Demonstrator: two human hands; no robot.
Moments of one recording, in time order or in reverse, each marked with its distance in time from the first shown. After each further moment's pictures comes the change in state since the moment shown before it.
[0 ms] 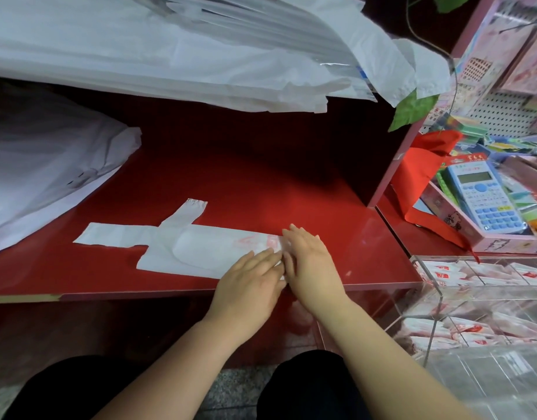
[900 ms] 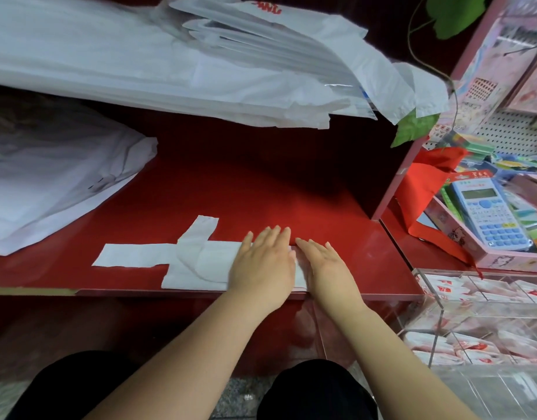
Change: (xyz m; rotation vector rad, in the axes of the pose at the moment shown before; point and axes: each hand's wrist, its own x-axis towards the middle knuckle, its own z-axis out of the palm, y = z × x) left_hand 0.038 0.020 -0.030 -0.025 -0.291 -0.350; right_hand 0.006 0.030 -0.001 -0.273 0.092 -0.183
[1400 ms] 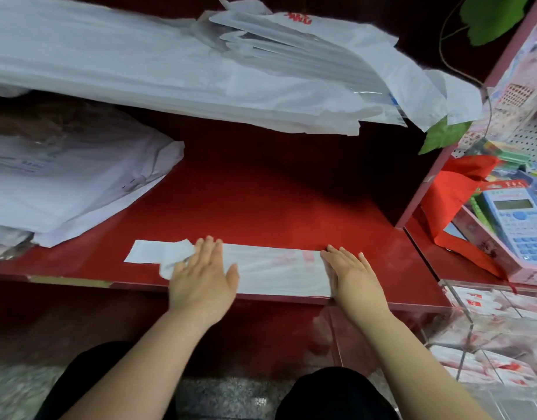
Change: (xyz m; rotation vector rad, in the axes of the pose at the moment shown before) left_hand -0.040 -0.084 -0.008 0.160 -0.085 -0.354; right_hand -0.003 0.000 -0.013 -0.012 -0.226 0.177
